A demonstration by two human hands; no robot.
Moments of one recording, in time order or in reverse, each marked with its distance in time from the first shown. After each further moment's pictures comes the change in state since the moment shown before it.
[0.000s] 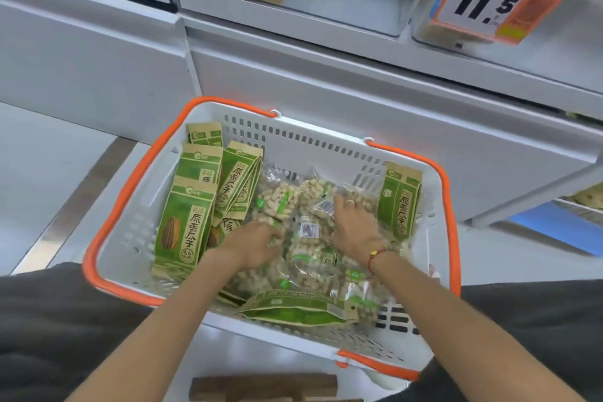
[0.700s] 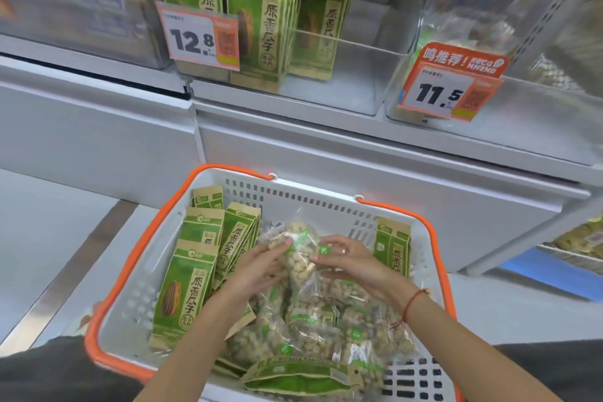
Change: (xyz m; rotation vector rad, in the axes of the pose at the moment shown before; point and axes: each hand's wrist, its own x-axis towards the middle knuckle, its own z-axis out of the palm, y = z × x) left_hand -0.025 0.042 -0.052 -1.253 0.218 -0.126; right_hand -0.016 -0.001 -0.072 1.439 -0.304 0.100
